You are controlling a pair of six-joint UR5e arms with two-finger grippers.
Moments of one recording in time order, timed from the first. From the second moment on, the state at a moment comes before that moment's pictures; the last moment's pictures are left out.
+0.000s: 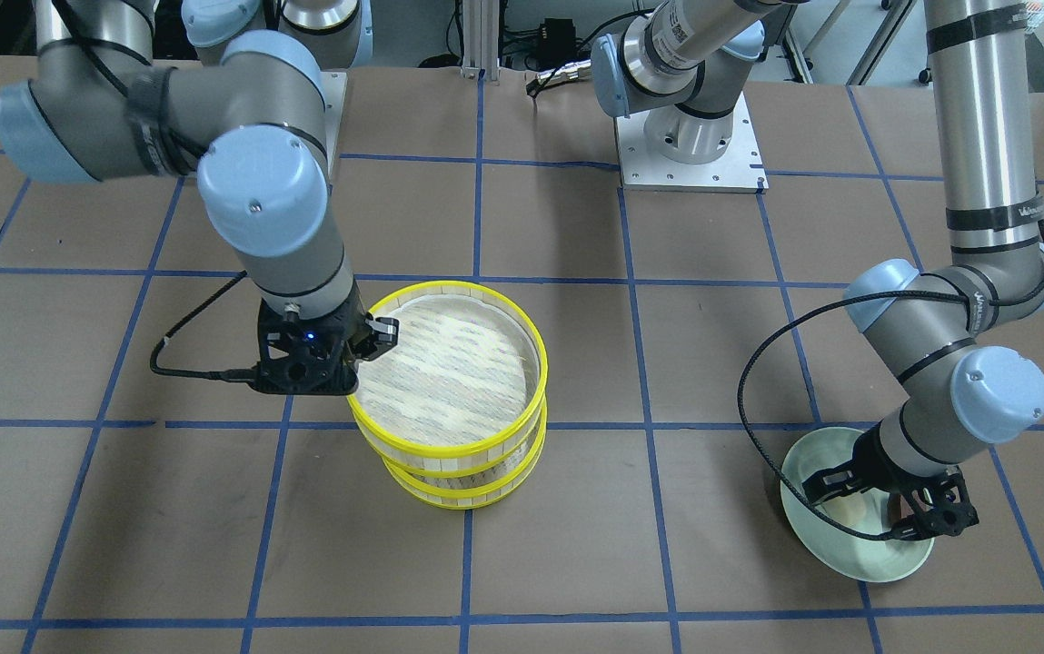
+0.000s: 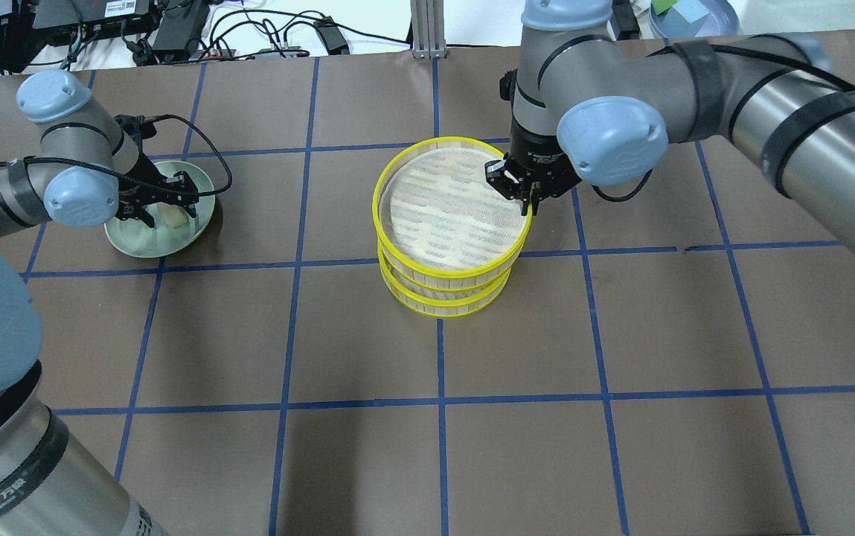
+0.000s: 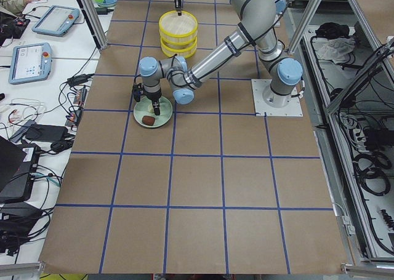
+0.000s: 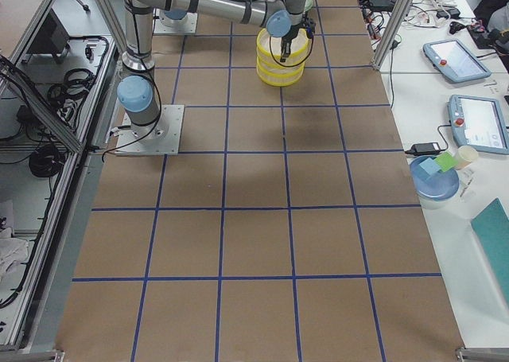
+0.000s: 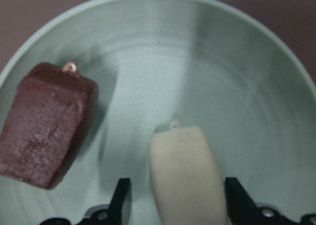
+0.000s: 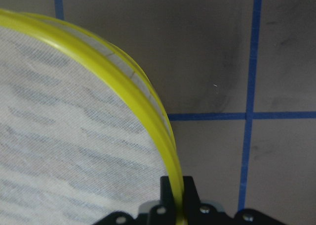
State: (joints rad) left arm -1.22 -2.14 -1.68 -0.86 1.58 0.11; right arm 1.73 -1.31 1.59 -1.80 -1.56 0.18
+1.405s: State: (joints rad) left arm -1.60 -1.99 -1.62 -0.88 1.55 -0.38; right arm 1.40 -1.45 1.60 -1.59 -1.62 -0.22
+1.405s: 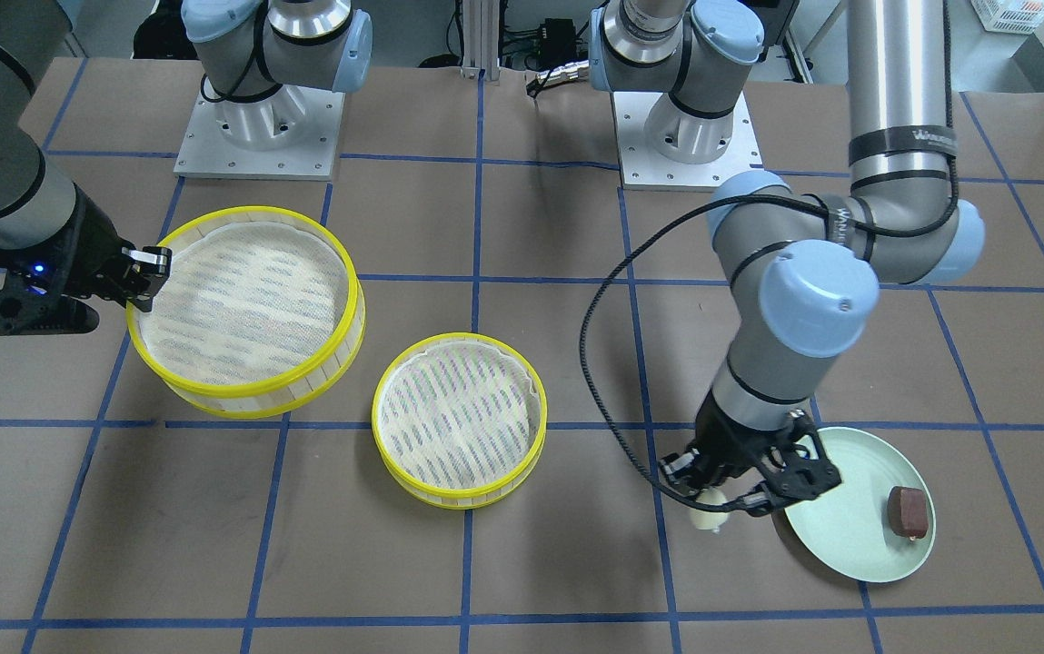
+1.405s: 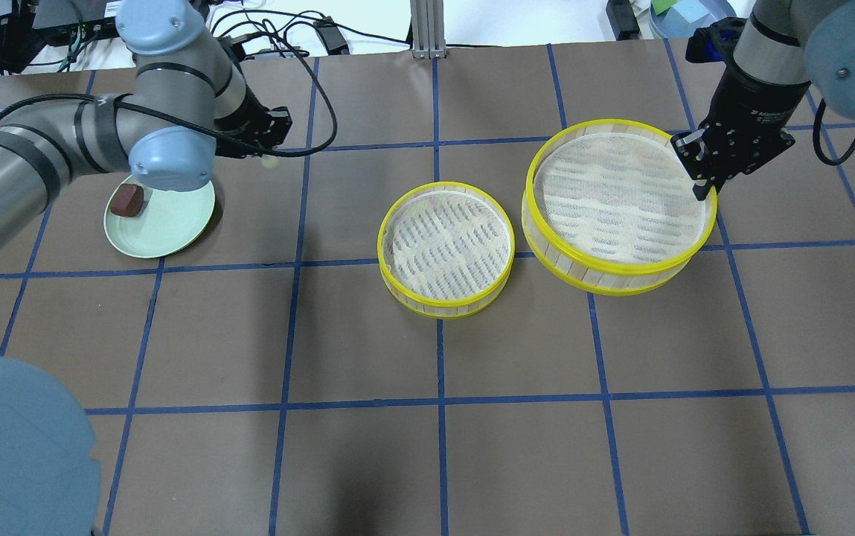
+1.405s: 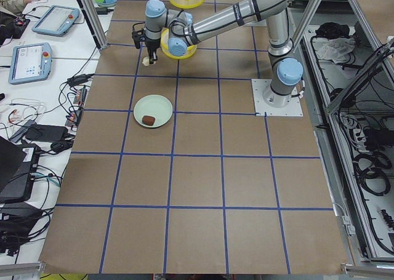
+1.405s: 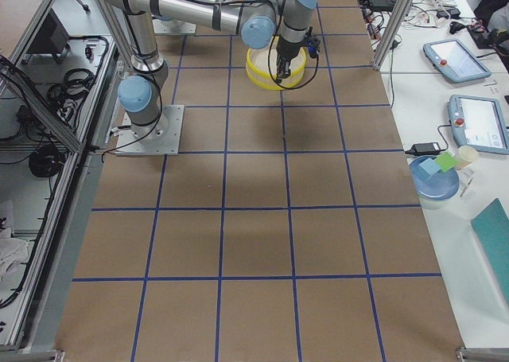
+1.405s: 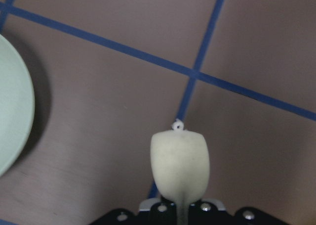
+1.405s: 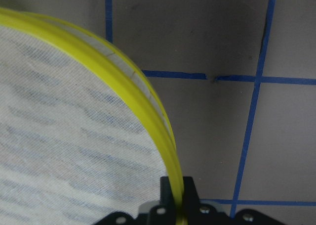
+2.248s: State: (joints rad) left arm -1.87 -2.00 -1.65 -0.89 1.43 -0.59; right arm 1.41 -1.45 1.61 -1.59 -1.61 -0.21
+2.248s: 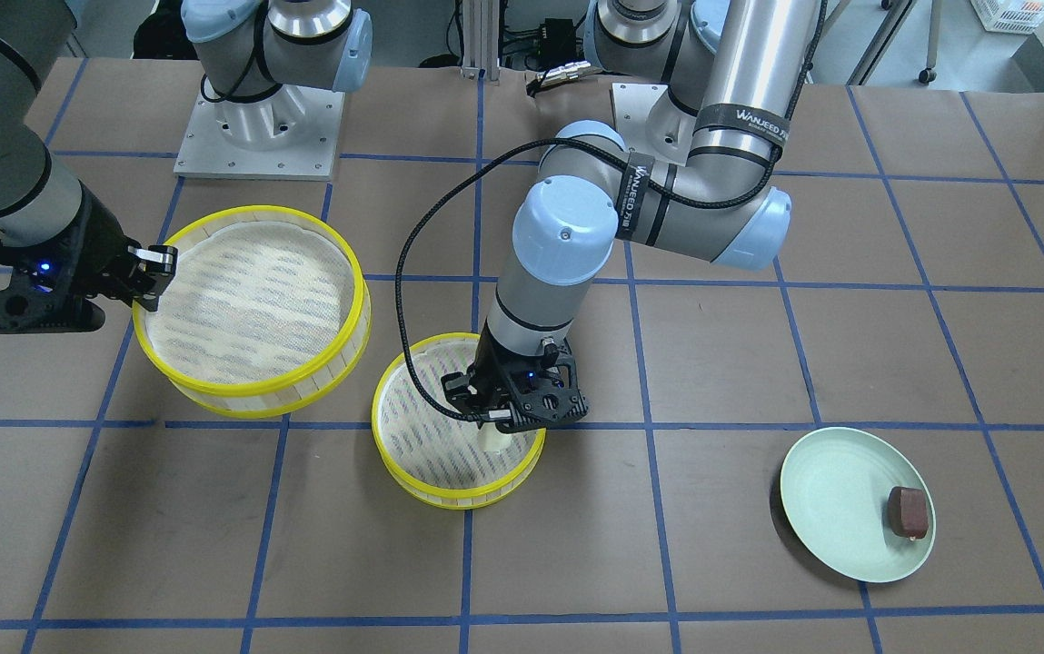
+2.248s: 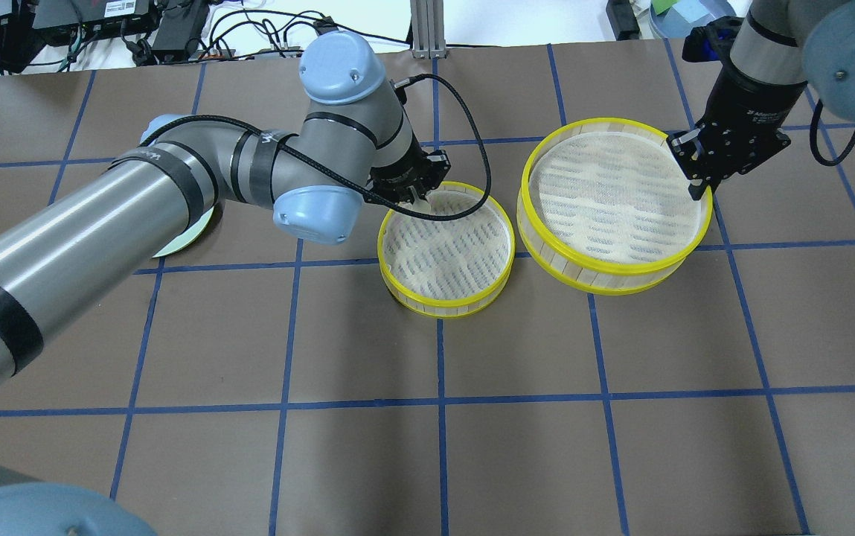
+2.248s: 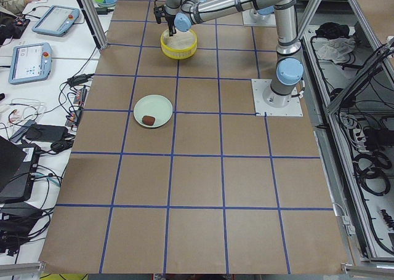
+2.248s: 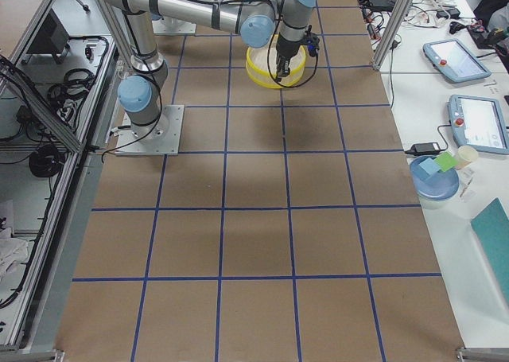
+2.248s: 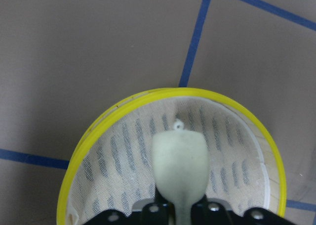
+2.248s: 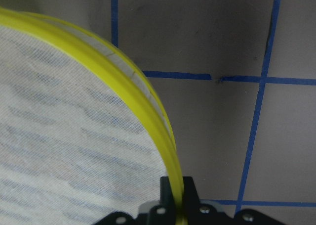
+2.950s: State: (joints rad) left arm -1.89 -1.97 -1.66 -0.94 1.39 -0.59; right arm 1.42 -1.45 1.61 -1.59 -1.61 -0.21
